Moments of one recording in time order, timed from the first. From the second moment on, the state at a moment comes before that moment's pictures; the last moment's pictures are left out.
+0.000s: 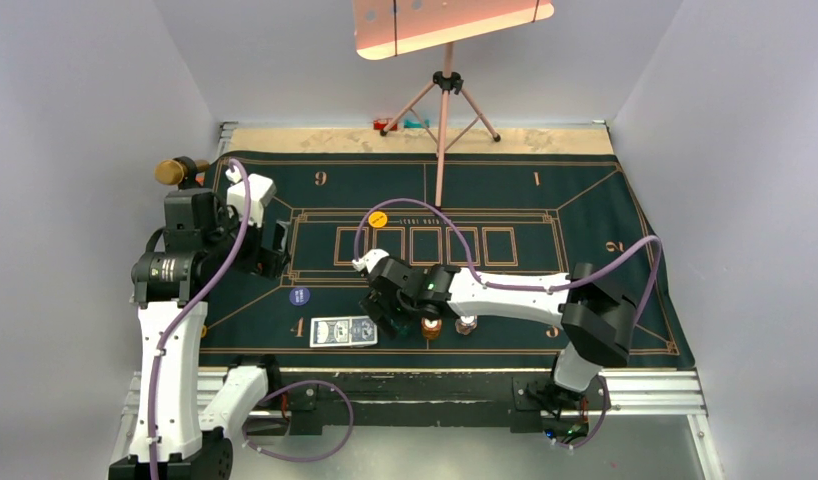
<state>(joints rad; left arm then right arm) 0.04 0.88 1.25 -1.15 0.28 0.26 1.18 1.66 1.13 -0.50 0.16 0.33</state>
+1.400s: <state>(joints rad) 0.04 0.85 1.24 -1.14 0.27 0.26 1.18 1.69 1.11 -0.49 0.17 0.34</state>
